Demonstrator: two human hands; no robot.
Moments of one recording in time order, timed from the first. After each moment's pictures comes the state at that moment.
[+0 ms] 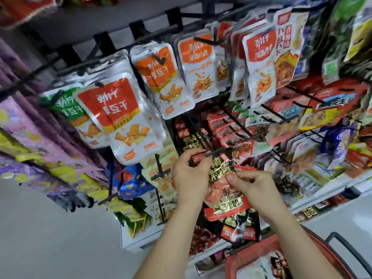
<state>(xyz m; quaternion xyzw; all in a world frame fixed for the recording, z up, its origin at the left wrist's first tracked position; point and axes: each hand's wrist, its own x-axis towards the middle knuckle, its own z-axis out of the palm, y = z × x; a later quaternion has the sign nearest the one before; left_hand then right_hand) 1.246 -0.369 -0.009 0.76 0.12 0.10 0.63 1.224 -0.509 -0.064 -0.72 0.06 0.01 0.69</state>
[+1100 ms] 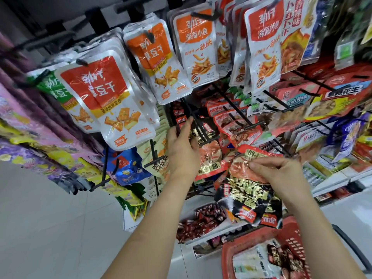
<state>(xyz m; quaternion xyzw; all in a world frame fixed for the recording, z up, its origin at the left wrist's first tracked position) 1.281 -0.357 -0.023 0.92 0.06 0.13 0.36 1.226 -0.557 -0.067 -0.73 0.14 -0.02 0.67</state>
